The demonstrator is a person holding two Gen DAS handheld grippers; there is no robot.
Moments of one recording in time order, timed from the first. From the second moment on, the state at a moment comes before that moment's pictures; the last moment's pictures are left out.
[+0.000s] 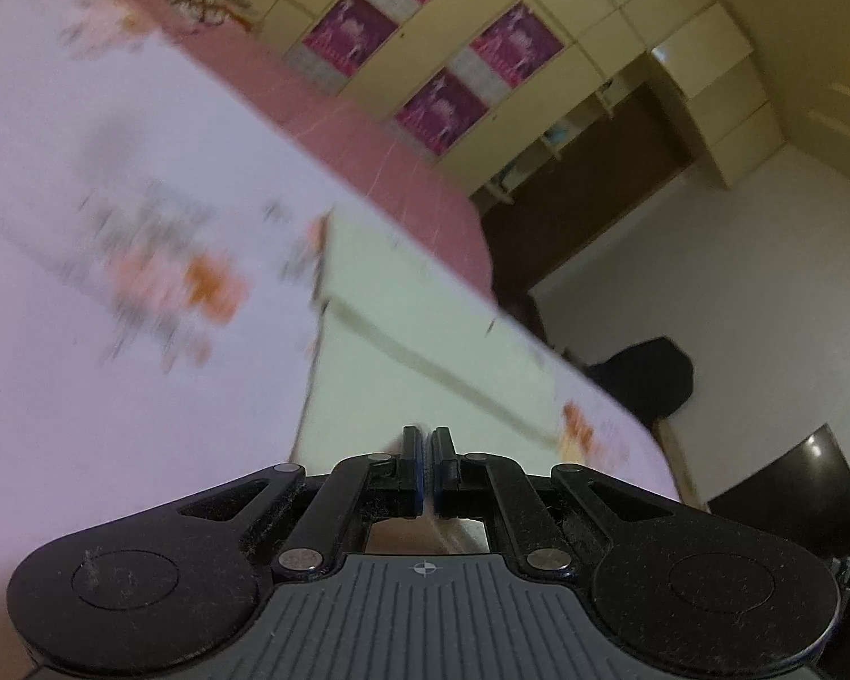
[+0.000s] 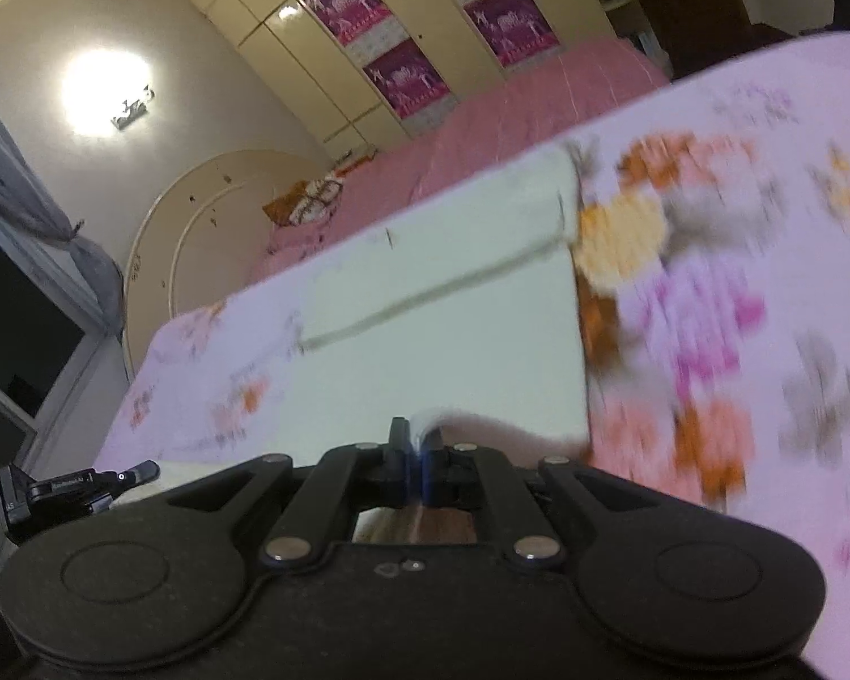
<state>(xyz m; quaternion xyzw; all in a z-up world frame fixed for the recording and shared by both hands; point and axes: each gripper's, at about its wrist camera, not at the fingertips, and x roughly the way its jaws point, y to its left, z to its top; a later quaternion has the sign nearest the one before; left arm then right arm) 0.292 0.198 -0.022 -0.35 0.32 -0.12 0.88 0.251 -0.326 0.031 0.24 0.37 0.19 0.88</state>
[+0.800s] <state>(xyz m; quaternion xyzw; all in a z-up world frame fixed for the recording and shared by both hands) 0.297 0.137 -0.090 -0.38 0.39 -0.09 0.83 0.355 -0.343 -0.047 0.28 0.43 0.13 0.85</state>
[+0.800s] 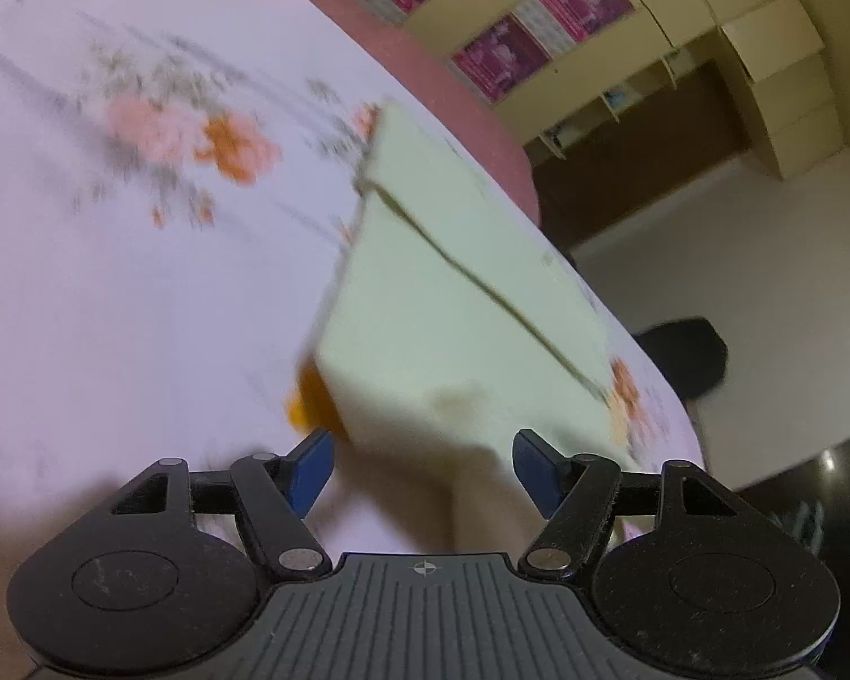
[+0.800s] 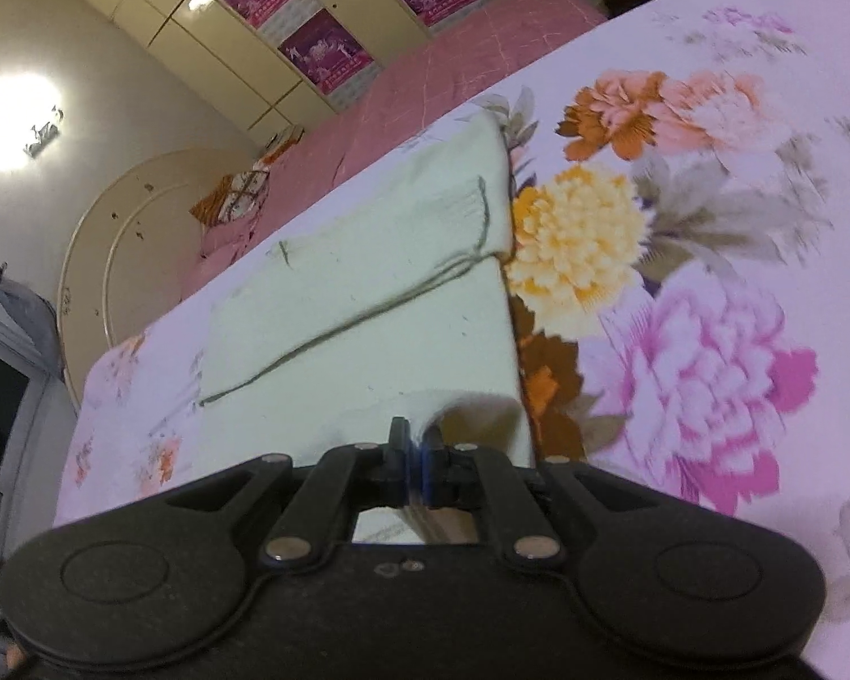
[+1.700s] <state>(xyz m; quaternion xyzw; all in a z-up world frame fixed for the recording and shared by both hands) 0.320 0.173 -0.046 -0.45 0.31 -0.10 0.83 0.323 -0.355 -0.001 0.26 0.38 0.19 0.87</state>
